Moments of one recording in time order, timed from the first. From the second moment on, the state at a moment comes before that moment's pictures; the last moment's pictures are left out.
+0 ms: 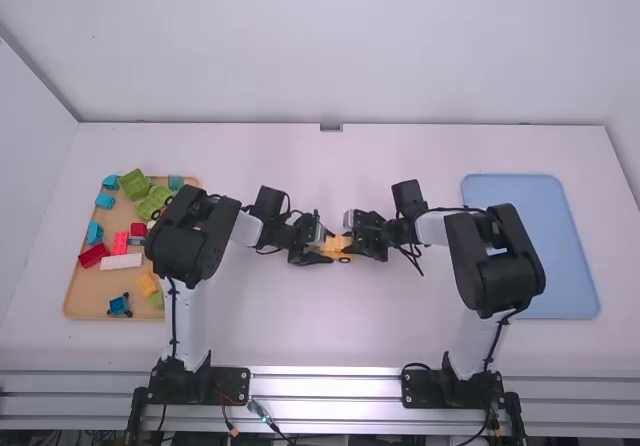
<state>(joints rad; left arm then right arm) -0.27 2.14 0.91 0.20 1.07 1.05 0.25 1.94 0.87 -0.13 -0.92 -1.13</state>
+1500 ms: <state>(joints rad) -0.27 2.14 0.91 0.20 1.07 1.05 0.27 1.93 0.89 -0.14 -0.92 -1.03</state>
